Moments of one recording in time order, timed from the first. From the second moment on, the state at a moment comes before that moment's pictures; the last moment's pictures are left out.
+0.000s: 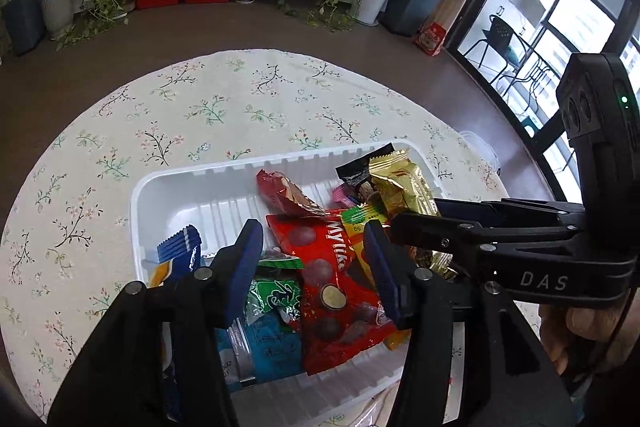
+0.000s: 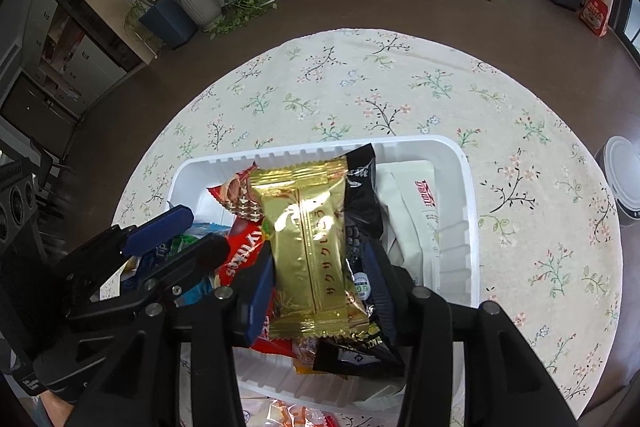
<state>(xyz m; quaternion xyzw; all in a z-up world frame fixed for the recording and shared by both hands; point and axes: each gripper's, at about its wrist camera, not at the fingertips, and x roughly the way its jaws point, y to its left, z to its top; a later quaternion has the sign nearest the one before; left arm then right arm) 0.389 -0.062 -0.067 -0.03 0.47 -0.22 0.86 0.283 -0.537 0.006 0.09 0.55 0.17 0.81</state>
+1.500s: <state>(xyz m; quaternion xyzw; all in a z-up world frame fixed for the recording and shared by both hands) 0.236 -0.097 -0.118 0.15 0.49 -0.30 0.80 0.066 -0.608 -0.043 0.20 0.46 0.13 0.85</state>
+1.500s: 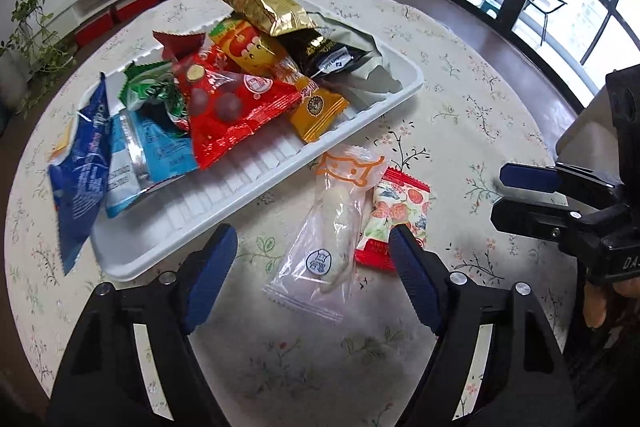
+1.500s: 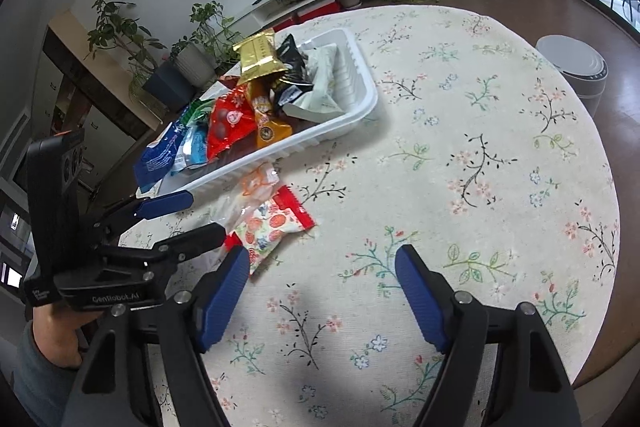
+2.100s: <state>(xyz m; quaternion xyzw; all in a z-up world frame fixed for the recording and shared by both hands) 0.259 -0.122 -0.135 0.19 0.52 -0.32 0.77 0.083 -0.591 -0.043 0.13 0.52 0.15 0.83</state>
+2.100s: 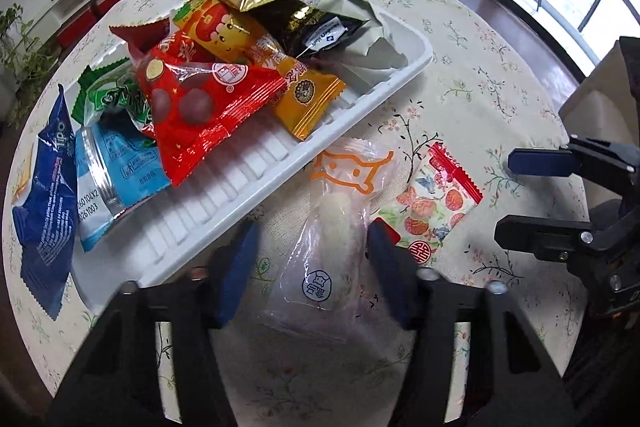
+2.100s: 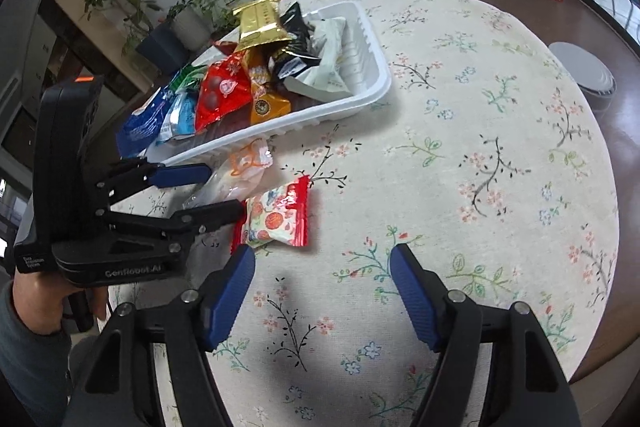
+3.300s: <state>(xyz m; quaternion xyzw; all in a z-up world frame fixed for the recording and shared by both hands) 0.172 -0.033 -0.135 0.10 0.52 -0.32 0.79 0.134 -0.482 -0.054 -0.35 0.50 0.46 0.64</state>
